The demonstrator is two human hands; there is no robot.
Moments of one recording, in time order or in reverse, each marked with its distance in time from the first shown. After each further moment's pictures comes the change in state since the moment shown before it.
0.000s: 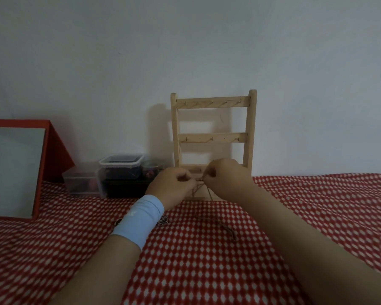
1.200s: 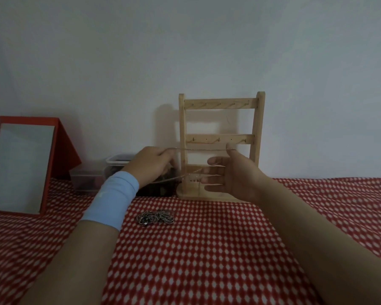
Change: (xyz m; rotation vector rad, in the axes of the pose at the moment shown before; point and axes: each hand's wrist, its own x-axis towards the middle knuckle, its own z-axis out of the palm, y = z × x) left_hand 0.005 0.013 -0.075 0.039 -0.002 -0.080; right_hand 0.012 0.013 -0.003 1.452 -0.350 0.354
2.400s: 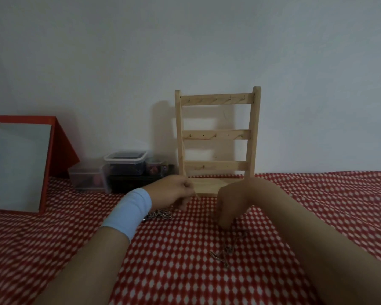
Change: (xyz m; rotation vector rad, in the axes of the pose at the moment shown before) left_hand -0.012 -0.018 0.055 -0.150 -0.510 -0.054; right_hand -0.014 0.005 0.007 -1.723 -0.384 0.371
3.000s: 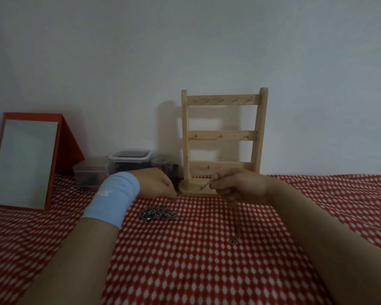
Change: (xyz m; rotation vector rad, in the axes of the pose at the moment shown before) left_hand -0.021 0.003 -0.048 0.512 -0.029 -0.159; right_hand 0.013 0.029 0.005 1.115 0.084 -0.523
